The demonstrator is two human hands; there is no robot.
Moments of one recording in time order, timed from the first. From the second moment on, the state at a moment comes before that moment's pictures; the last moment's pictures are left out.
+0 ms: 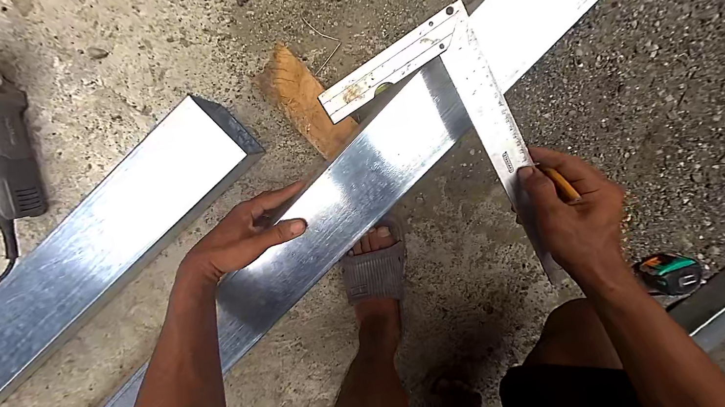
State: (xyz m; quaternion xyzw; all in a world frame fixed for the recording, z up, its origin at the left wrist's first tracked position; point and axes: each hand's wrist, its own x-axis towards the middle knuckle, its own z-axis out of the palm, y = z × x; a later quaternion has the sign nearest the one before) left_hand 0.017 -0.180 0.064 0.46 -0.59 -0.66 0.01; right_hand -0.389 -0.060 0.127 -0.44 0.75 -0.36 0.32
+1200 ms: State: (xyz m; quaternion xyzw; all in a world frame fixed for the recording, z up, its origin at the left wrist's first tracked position) left_hand -0.118 -0.061 0.088 0.49 -0.85 -0.15 0.12; right_hand -0.300 -0.052 0.080 -0.15 0.56 -0.51 0.64
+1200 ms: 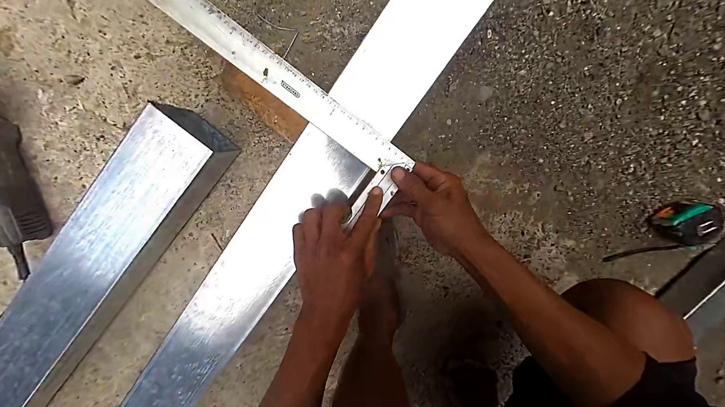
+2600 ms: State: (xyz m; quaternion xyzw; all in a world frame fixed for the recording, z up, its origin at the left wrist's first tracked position) left_hand -0.118 -0.129 0.071 0.47 -0.86 -0.16 0.10; right_hand -0.317 -0.067 0.089 -0.17 0.61 -0.41 0.66
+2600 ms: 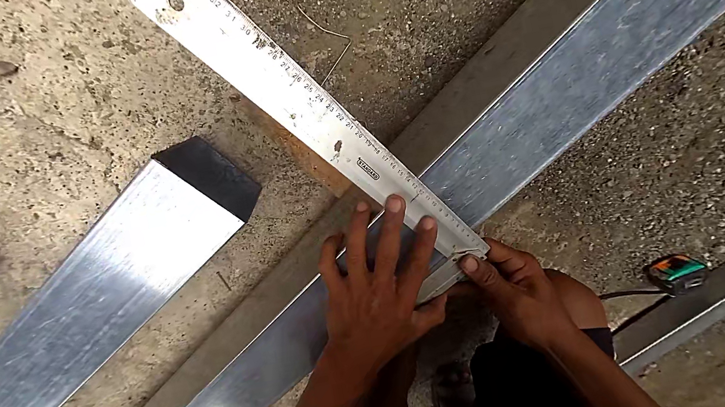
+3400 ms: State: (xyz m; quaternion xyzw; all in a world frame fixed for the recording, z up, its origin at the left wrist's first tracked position) left_hand -0.120 -0.131 0.072 0.47 -0.86 -0.17 0.09; right_hand -0.315 -0.063 0.086 -0.15 0.60 -0.44 0.65
